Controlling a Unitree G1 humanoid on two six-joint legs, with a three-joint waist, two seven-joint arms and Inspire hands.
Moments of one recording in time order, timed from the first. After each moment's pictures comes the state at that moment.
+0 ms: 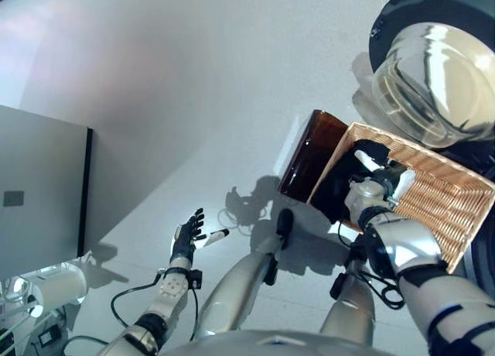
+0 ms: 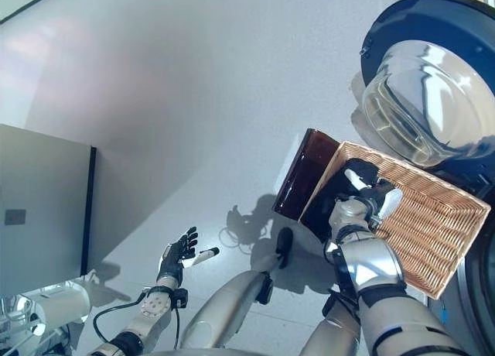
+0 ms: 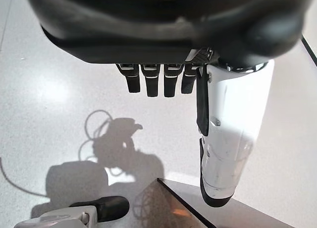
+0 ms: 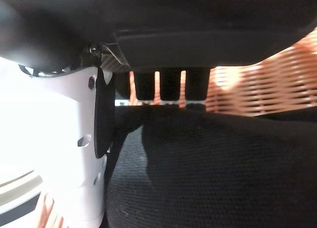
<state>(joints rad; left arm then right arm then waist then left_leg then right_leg) -0.12 0.19 -0.48 0.99 -0.40 -0.44 0.24 -0.89 -0.35 0.09 1.56 0.56 -0.26 -0.63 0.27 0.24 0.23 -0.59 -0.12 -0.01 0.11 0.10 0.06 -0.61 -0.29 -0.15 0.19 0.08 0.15</state>
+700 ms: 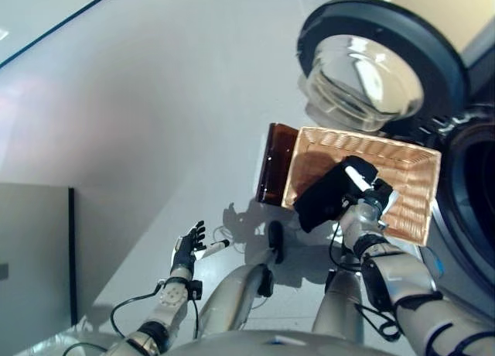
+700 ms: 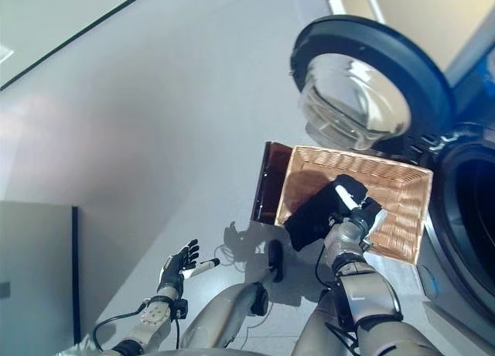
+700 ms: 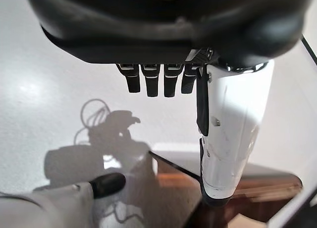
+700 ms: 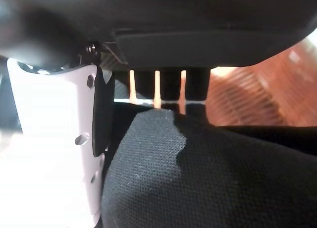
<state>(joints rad) -0.10 0.16 -0.47 1.07 -0.45 -0.44 0.18 -0.60 -0.28 0.02 1.25 0.68 -0.34 -0.48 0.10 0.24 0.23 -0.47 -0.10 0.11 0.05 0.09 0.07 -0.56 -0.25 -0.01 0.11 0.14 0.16</state>
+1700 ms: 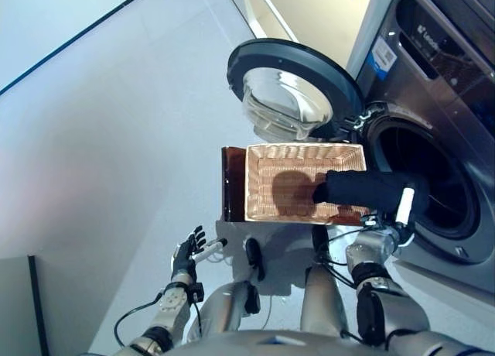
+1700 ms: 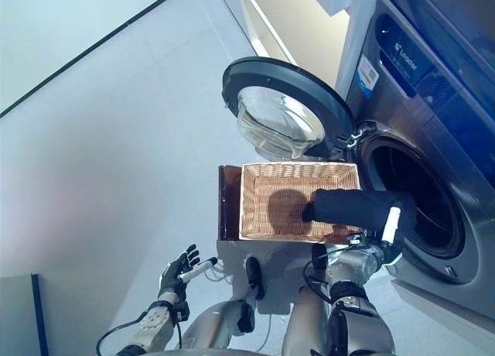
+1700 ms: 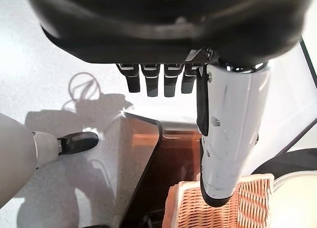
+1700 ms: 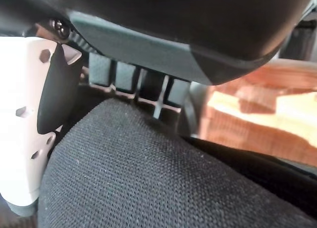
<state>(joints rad) -0.08 0.12 -0.40 1.09 -0.56 -0.44 0.11 -0.44 -0.20 -0.33 1.00 1.27 -0.59 -0.21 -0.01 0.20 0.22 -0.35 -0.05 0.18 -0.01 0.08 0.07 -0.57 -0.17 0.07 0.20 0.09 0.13</state>
